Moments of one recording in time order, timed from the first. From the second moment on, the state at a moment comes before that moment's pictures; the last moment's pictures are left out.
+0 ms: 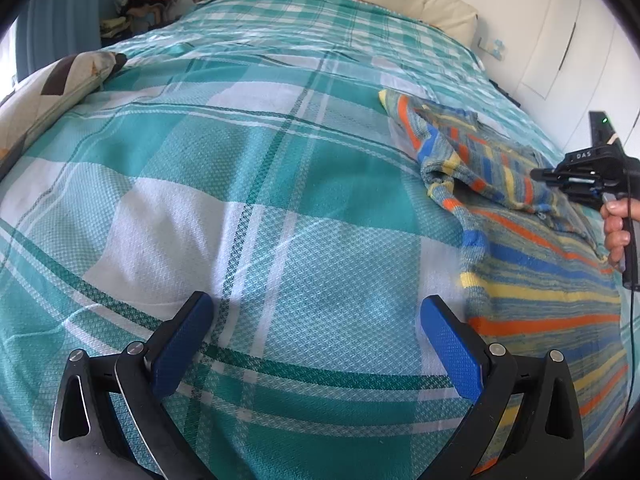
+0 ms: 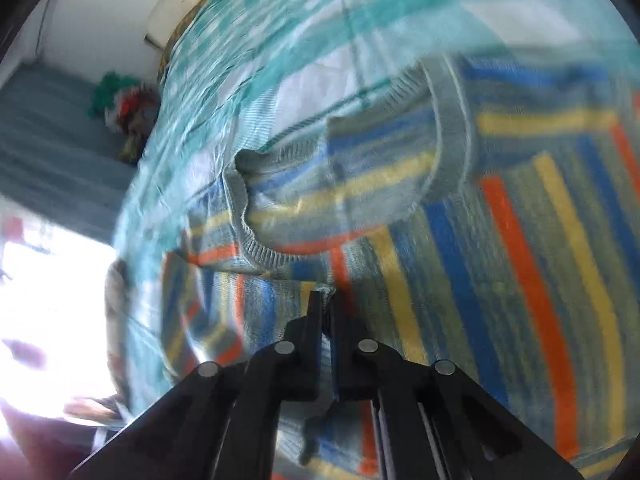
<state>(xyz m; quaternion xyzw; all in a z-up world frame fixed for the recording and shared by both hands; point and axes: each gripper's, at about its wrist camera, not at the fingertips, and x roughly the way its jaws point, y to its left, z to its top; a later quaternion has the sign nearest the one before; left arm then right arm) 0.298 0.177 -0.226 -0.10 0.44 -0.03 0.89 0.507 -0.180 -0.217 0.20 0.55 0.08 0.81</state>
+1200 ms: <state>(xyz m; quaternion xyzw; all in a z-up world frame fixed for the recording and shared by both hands) 0.300 0.176 -0.227 -0.09 0.44 -0.03 0.89 0.436 -0.176 -0.214 0.22 0.60 0.07 0.77</state>
